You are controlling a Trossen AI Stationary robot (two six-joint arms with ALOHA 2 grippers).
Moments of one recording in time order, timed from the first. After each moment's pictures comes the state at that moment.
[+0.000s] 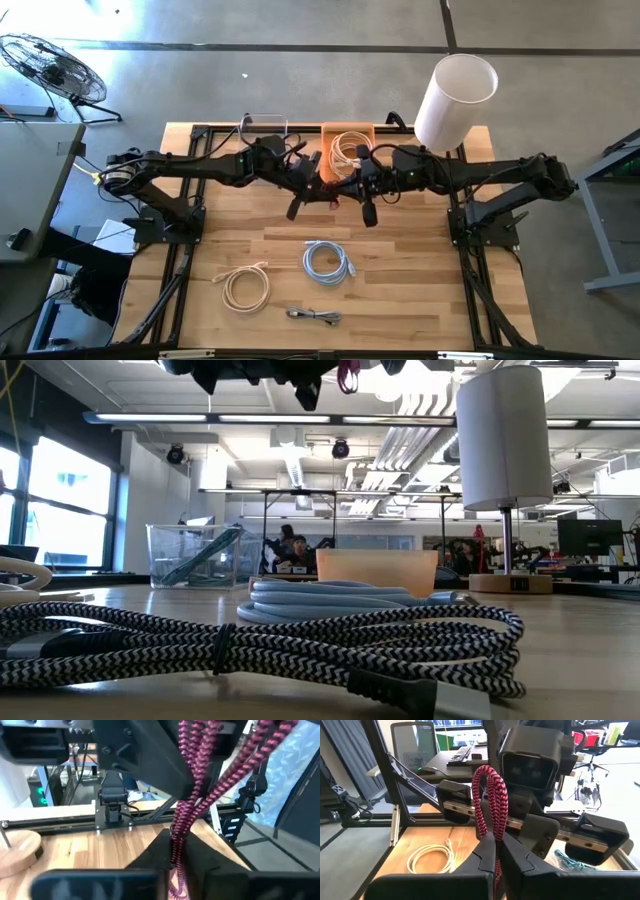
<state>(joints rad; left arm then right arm) 0.18 1.46 1.07 0.29 0.50 -0.02 -0.01 1.31 1.13 0.02 -0.09 0.04</state>
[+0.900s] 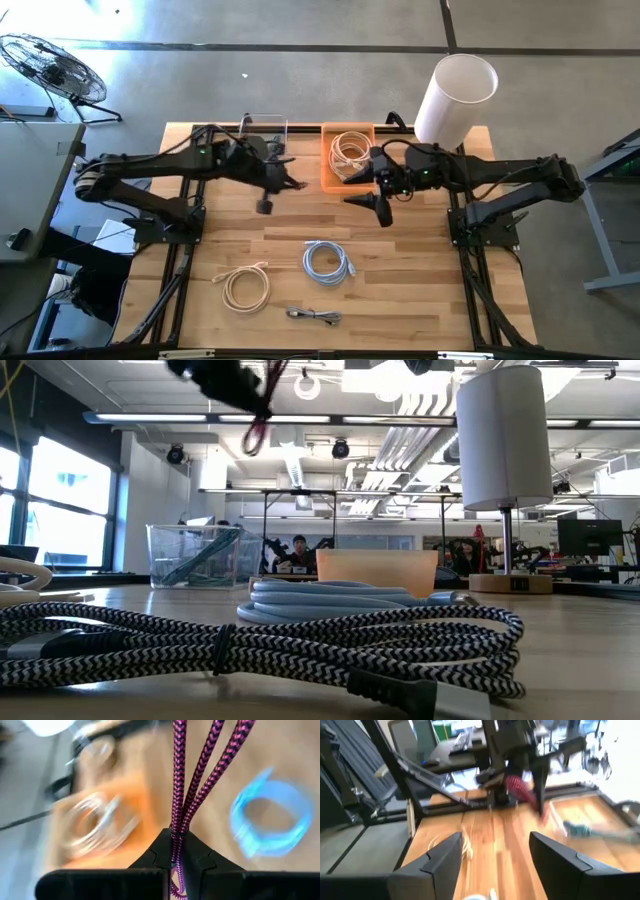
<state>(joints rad) 0.18 1.18 1.10 -0.53 0.07 0.47 -0.01 1.21 1.13 -0.17 -0.09 0.19</state>
